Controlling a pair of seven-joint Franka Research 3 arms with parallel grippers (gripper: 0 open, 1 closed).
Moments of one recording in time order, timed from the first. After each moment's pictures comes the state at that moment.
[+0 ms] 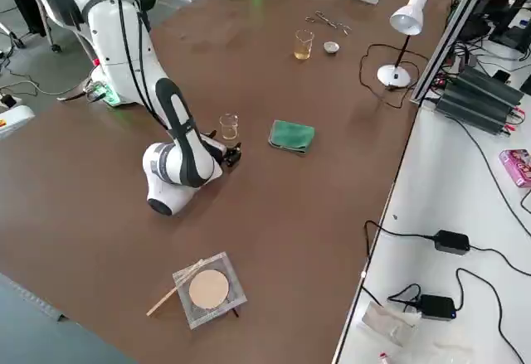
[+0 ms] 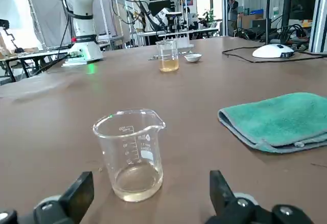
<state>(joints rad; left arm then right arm) 0.75 0.93 -0.10 -1.50 -0.93 1.25 2.48 -0.56 0.80 -0.05 -1.90 0.93 1.52 -2.71</state>
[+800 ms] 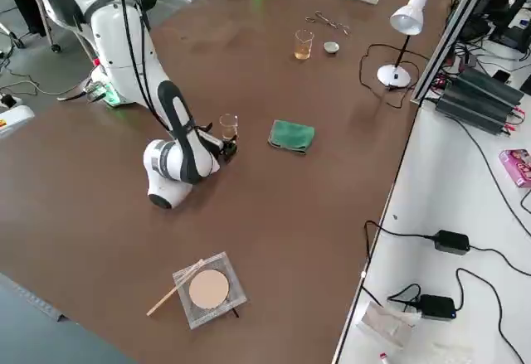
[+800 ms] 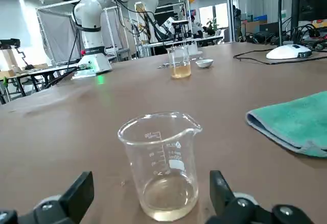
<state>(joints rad) 0.76 0.93 -0.10 -1.49 -0.93 1.25 2.48 -0.55 0.80 -0.04 -1.98 0.93 1.52 -2.73</state>
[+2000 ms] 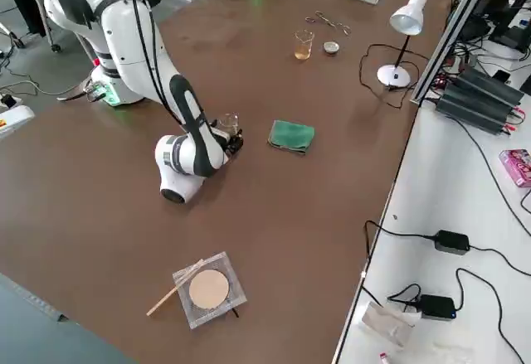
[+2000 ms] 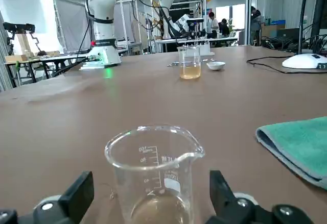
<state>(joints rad) 0.76 0.93 -0.10 -1.49 -0.95 1.25 2.48 -0.50 0.79 -0.03 -1.98 0.93 1.54 -2.79</state>
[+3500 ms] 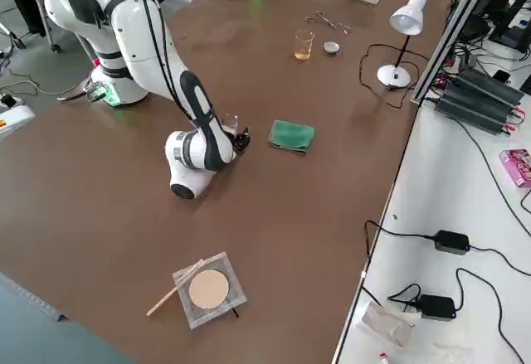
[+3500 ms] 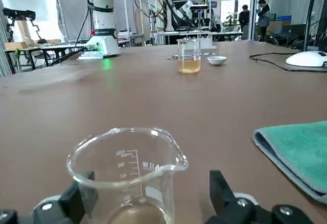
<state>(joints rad) 0.75 0.88 -0.11 -1.49 -0.93 1.24 2.48 -0.46 0.80 -0.02 -1.98 0.96 1.59 -2.81</state>
